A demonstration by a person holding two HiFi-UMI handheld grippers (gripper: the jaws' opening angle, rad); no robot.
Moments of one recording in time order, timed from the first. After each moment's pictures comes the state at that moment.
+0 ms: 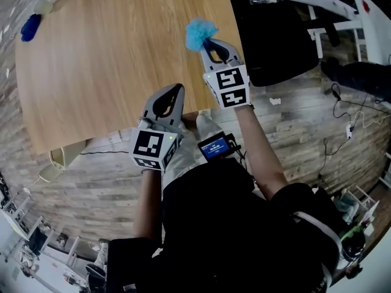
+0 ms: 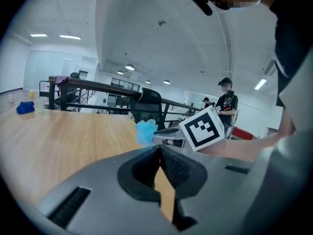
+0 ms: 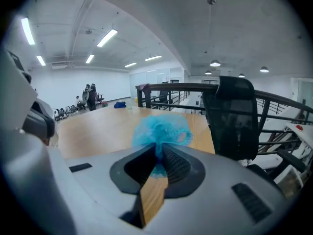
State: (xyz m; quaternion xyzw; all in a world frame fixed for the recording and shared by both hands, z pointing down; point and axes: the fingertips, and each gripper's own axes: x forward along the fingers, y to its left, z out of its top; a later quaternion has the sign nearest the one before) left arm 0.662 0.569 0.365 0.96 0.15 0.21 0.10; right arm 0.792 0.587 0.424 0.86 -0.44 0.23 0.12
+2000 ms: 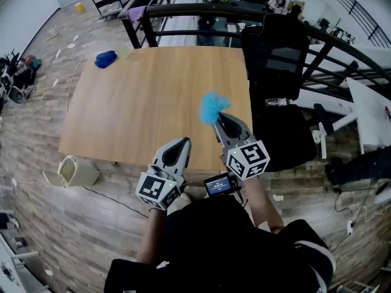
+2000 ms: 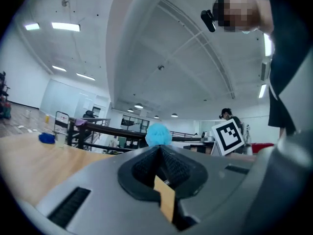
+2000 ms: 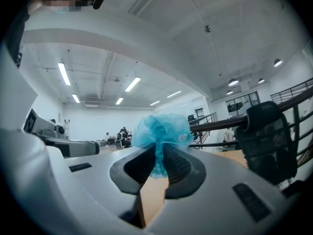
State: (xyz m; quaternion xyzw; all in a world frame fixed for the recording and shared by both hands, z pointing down) left arm 0.576 0.569 0.214 1.00 0.05 0.01 0.08; right arm 0.683 0.594 0.224 0.80 -0.59 0.06 -0.05
